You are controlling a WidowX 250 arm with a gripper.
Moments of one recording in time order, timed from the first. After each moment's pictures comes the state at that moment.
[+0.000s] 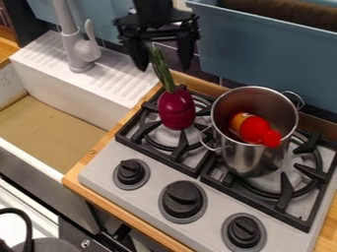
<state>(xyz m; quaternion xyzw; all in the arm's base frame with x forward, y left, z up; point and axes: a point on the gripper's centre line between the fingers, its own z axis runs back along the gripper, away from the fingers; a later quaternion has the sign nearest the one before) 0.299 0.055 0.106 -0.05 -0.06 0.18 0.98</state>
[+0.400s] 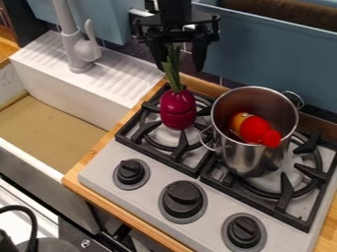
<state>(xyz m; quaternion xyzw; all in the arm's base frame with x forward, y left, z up) 0.310 0.051 0.094 -0.03 -0.02 0.20 0.98</state>
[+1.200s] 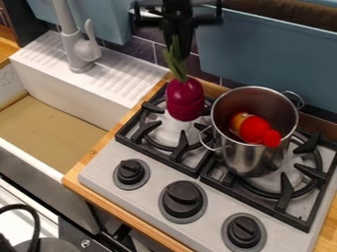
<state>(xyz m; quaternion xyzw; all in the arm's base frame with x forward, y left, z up) 0.305 0.037 0.131 -0.01 0.00 0.26 0.97</state>
